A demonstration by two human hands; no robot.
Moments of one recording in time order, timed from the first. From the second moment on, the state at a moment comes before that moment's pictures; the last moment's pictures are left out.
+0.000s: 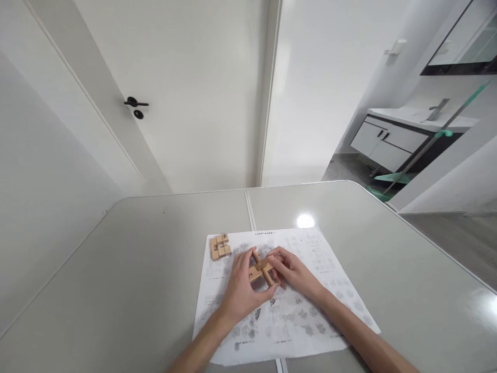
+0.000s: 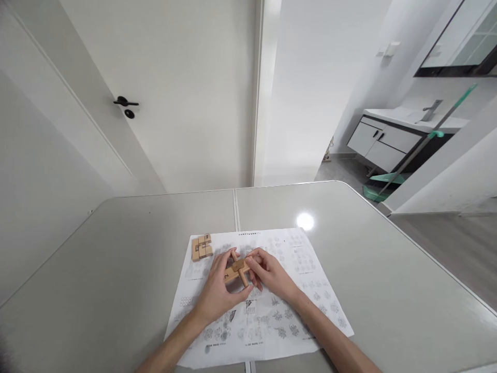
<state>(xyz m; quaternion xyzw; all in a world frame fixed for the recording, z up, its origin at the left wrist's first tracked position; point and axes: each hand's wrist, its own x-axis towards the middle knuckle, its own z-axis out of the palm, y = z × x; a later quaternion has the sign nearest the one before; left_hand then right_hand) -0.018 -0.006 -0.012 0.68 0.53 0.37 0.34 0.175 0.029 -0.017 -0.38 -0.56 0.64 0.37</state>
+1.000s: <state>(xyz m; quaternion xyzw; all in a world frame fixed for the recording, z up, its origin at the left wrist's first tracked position) -0.022 -0.011 -0.009 0.68 0.46 0.48 0.32 0.192 0.028 -0.024 -0.26 -0.34 0.81 0.40</state>
